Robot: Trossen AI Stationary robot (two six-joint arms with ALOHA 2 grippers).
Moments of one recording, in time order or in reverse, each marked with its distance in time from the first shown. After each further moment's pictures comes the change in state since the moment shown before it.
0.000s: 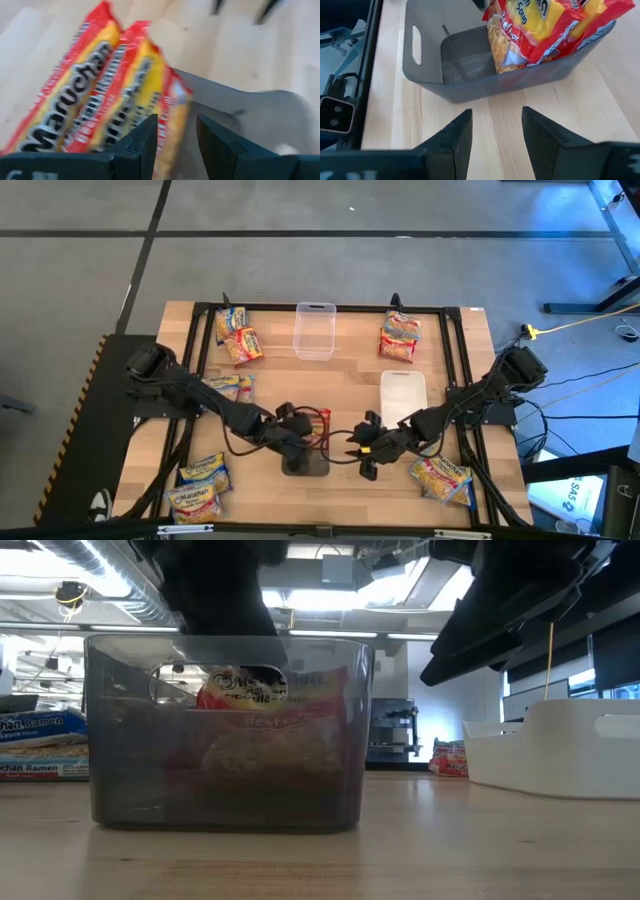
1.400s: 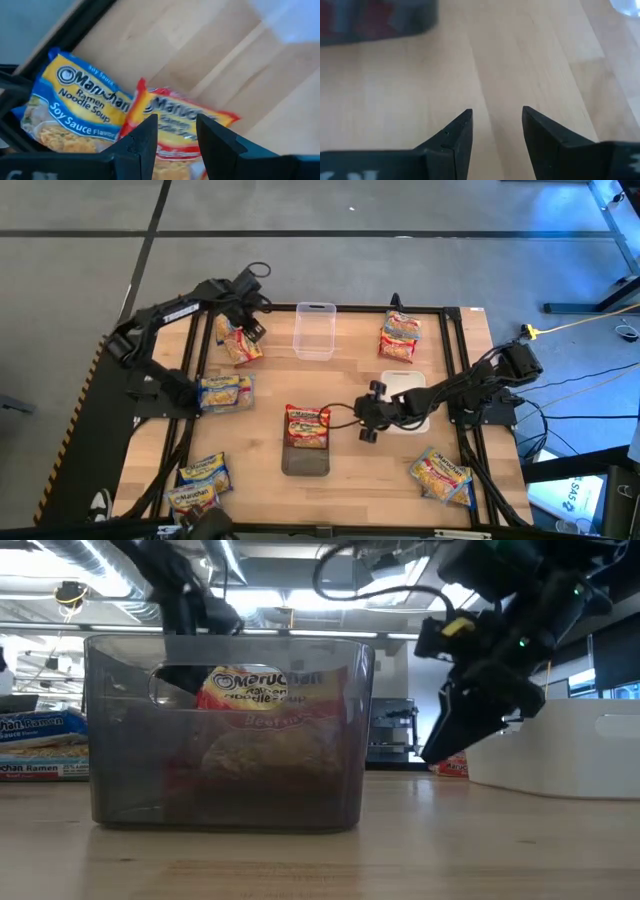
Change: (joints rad) left arm 1.306 -0.215 0.001 -0.603 0.387 0.751; right arm -0.245 0.005 -0.167 -0.044 0.057 -0.283
